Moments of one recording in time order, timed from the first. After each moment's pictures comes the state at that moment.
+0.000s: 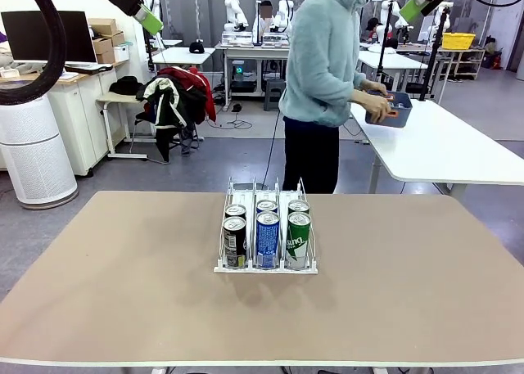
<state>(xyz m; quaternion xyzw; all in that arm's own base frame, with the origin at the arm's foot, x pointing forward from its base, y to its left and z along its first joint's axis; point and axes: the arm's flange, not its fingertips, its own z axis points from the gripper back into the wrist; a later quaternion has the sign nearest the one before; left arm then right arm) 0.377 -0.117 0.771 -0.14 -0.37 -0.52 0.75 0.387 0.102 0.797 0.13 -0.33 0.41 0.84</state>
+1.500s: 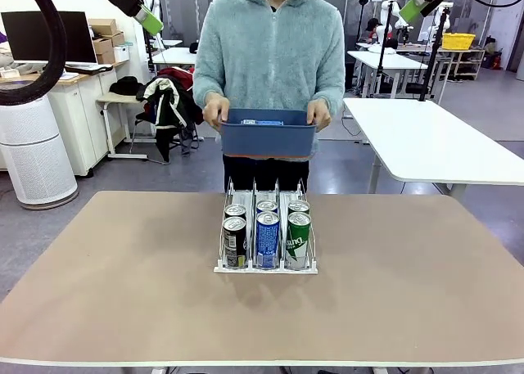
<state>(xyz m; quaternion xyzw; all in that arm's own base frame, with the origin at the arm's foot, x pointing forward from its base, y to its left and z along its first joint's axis) 0.377 -0.117 0.771 -0.14 -0.37 -0.52 0.75 0.387 0.102 0.797 0.13 -0.33 0.41 0.84</state>
